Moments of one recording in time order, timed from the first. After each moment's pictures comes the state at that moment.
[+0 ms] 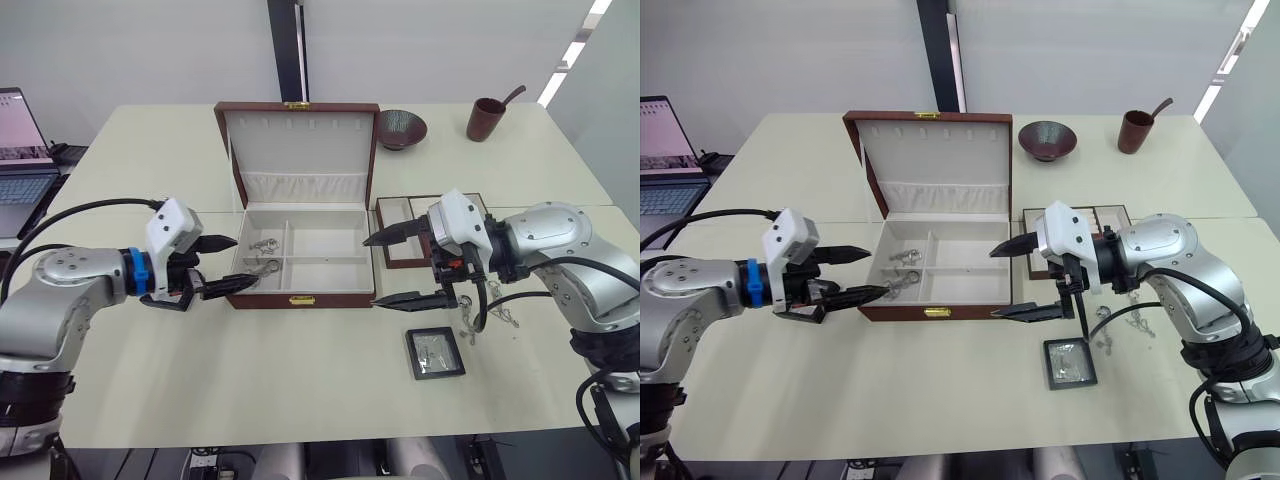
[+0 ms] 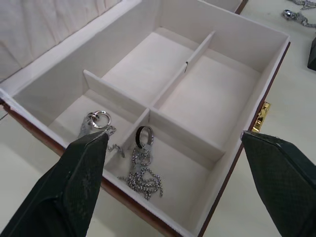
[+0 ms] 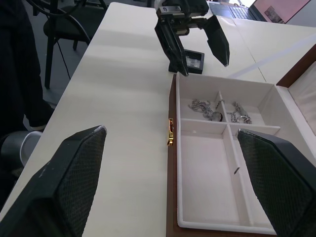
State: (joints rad) left arm -0.26 0.96 0.20 -0.19 -0.53 0.64 -1.08; right arm -0.67 -0.74 0.19 -0.35 0.49 0.56 1.22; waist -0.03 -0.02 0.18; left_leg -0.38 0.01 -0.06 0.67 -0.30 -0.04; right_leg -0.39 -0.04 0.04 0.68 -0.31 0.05
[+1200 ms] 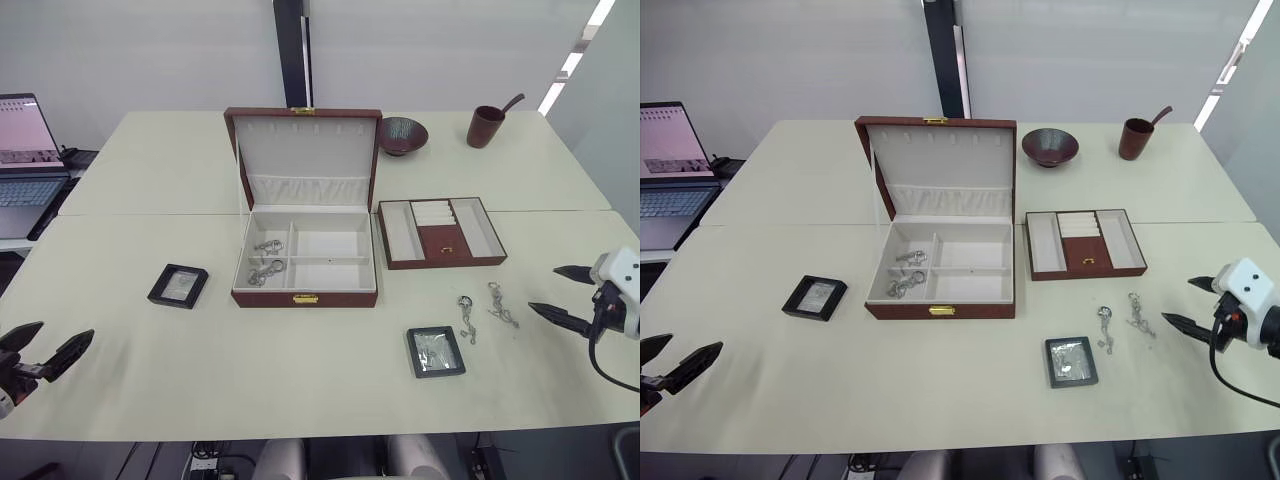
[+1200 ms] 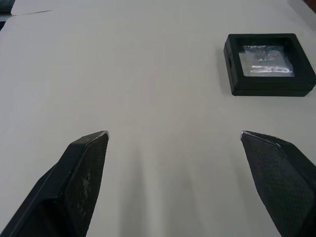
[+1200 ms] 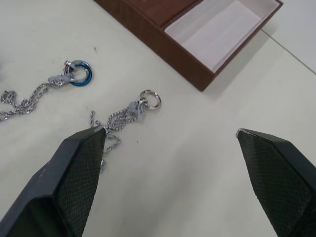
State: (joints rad) left arm 0.32 0.77 0.81 0.09 -0.47 0.33 -0.90; right arm 0.03 -0.98 -0.35 0.08 0.29 0.21 1.07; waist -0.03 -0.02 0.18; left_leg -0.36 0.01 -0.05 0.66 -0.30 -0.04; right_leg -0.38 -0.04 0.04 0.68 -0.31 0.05
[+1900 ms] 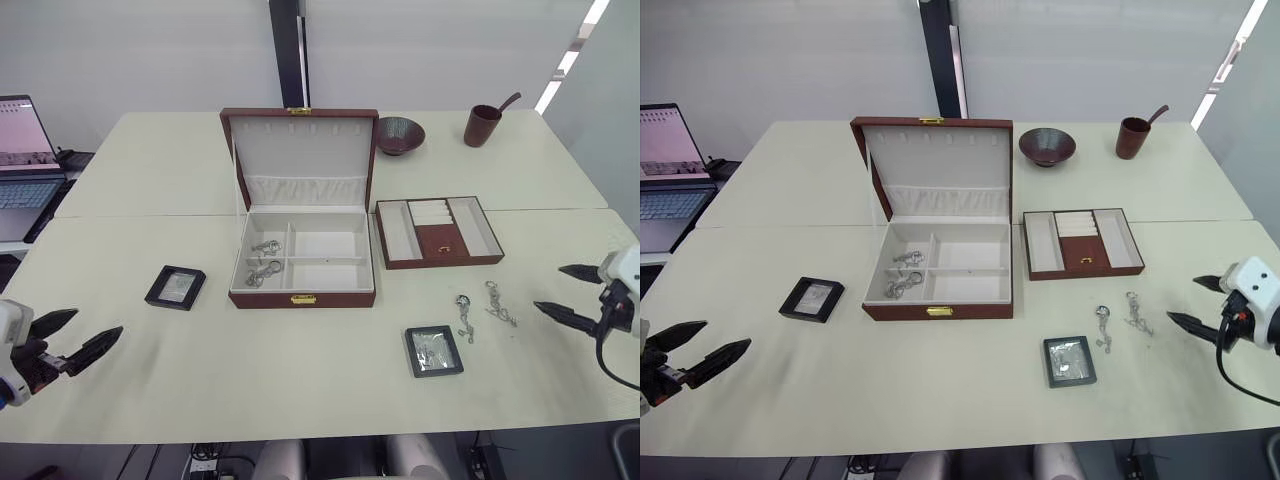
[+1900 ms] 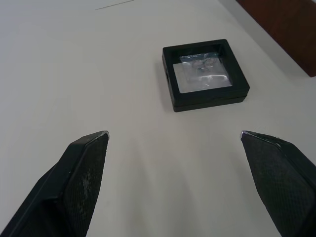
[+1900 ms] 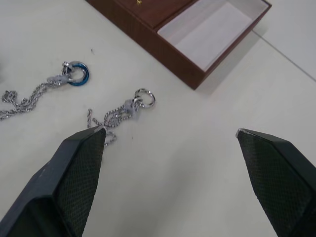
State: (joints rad) left arm 0.34 0.83 0.75 -0.01 -0.48 0.36 -0.98; right arm -0.02 -1.01 -0.36 0.05 0.32 0.23 1.12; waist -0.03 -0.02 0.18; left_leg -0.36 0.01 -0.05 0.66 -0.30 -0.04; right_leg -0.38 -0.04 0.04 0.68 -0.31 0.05
